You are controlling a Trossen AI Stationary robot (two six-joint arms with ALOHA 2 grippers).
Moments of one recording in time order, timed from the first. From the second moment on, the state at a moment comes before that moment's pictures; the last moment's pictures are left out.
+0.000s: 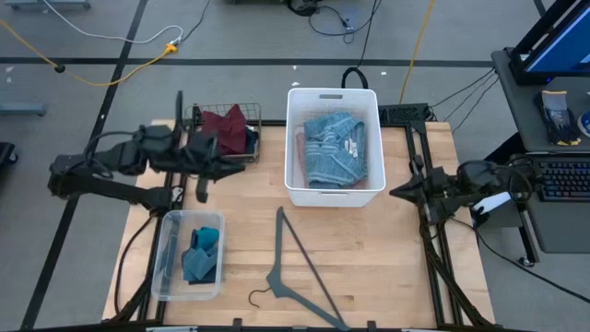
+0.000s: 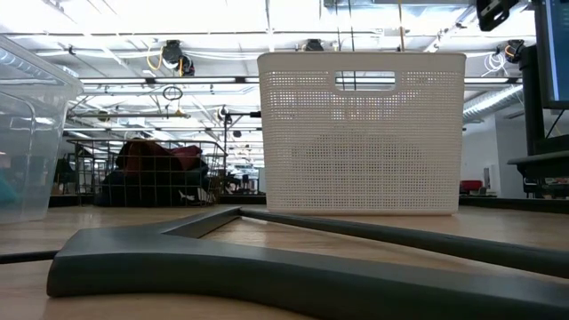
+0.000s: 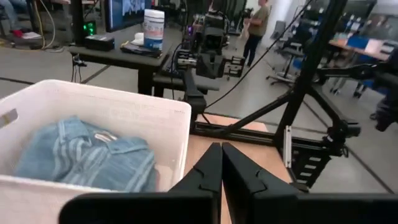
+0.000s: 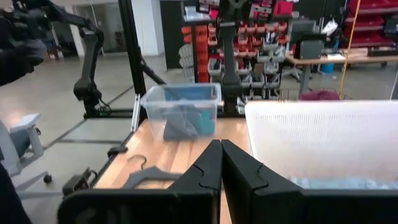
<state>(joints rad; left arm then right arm) 0.06 0.85 1.04 -0.31 0.10 -0.16 0.28 0.28 0.59 -0.34 0.16 0.09</state>
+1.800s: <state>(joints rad) 0.05 0.01 0.10 -0.14 -0.05 -0.32 0.28 0.01 0.50 -0.58 0.20 0.15</state>
